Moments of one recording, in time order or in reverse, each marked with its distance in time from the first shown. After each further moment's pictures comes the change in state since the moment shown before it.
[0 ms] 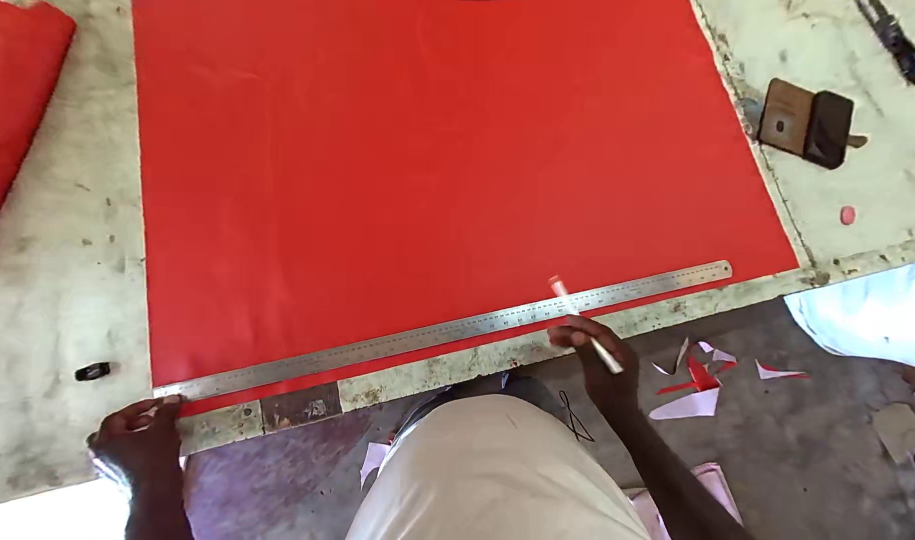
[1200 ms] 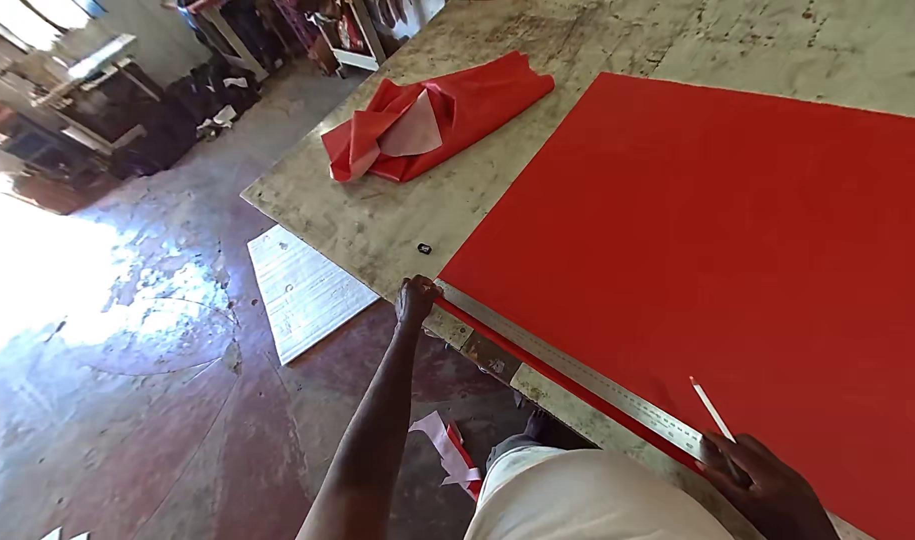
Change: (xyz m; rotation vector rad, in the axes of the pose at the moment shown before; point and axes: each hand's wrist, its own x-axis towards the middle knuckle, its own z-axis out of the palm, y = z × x) left_hand 0.010 -0.003 -0.007 -0.091 -0.029 -0.207; right_hand 0.102 0.039 0.018 -0.675 -0.819 -0.384
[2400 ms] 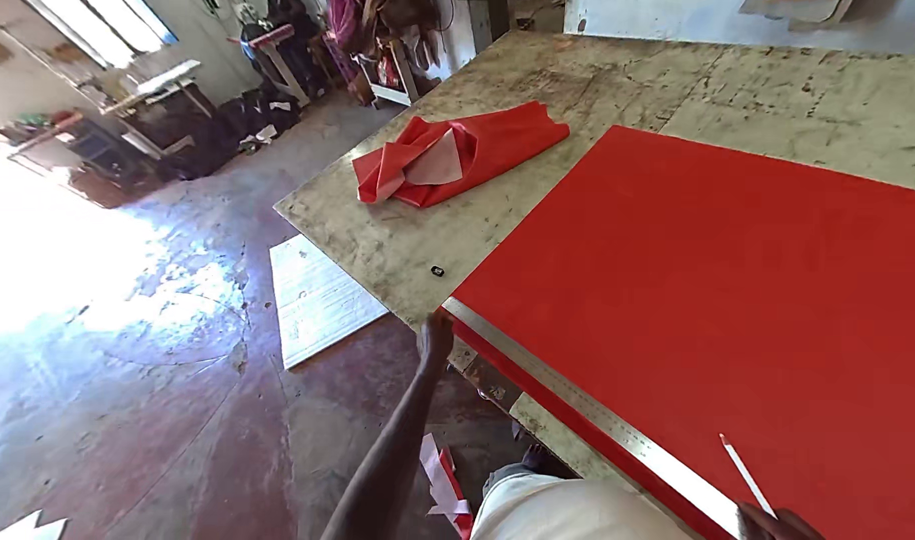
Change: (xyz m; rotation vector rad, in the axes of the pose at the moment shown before) left_hand -0.069 0.041 0.011 -0.103 0.013 -0.054; right_hand -0.003 -0.010 -0.049 0.093 -0.101 0.012
